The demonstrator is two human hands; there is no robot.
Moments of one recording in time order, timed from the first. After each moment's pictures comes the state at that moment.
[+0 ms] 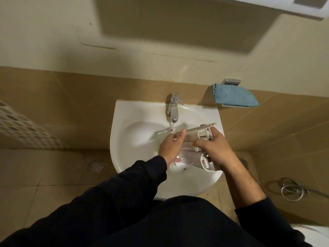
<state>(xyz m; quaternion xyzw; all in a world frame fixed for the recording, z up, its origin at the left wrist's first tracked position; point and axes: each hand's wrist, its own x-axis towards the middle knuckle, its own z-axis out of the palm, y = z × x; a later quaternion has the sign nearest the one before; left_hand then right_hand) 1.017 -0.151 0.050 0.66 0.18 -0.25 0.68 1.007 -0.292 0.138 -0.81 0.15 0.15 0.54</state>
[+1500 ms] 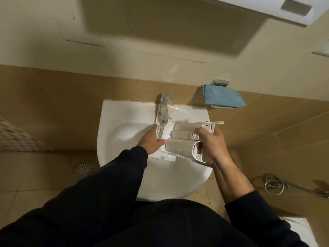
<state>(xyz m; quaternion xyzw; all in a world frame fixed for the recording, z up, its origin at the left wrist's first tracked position) 1.062 -0.114 0.001 0.86 0.02 -0.23 0.46 1.023 -0.289 0.139 -0.68 0.30 0.03 0.67</state>
